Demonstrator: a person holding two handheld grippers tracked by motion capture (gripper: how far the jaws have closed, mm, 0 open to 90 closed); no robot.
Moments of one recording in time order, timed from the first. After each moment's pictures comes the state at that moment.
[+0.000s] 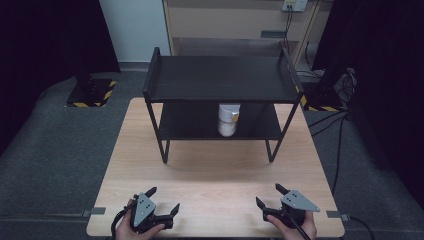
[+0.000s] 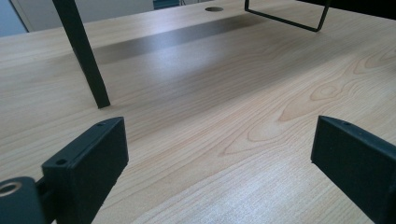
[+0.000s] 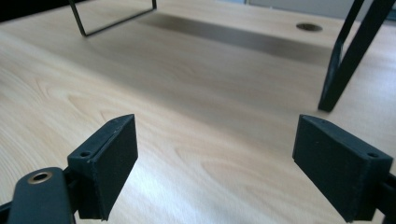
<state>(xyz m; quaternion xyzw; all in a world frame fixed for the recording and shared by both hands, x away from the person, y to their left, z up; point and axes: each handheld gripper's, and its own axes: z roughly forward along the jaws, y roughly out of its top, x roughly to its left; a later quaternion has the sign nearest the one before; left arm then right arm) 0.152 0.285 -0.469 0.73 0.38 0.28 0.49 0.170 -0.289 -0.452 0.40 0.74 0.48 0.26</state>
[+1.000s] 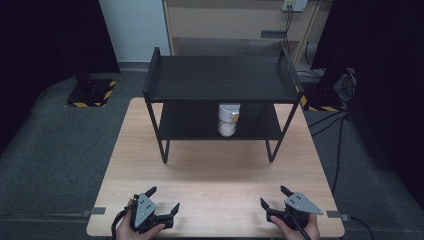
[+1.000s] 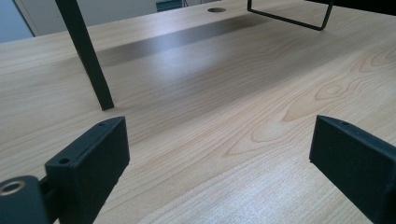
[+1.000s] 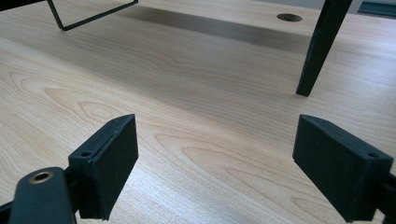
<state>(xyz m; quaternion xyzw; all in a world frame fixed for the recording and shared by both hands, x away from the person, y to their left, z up) 0.150 0.283 -0.470 0.73 0.38 0.29 0.49 0.163 -0.292 -0.457 0.42 0.73 0.47 0.28</state>
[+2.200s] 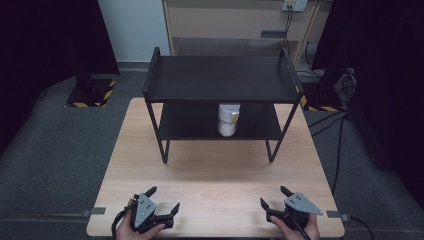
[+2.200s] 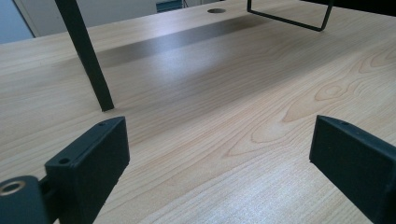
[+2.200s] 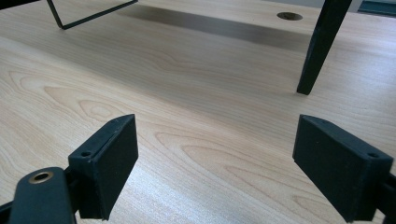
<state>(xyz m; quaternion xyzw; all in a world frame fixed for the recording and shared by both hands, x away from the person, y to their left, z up) 0.150 0.283 -0.470 0.73 0.38 0.29 0.49 0.163 -0.292 -0.459 0.42 0.73 0.47 0.28</state>
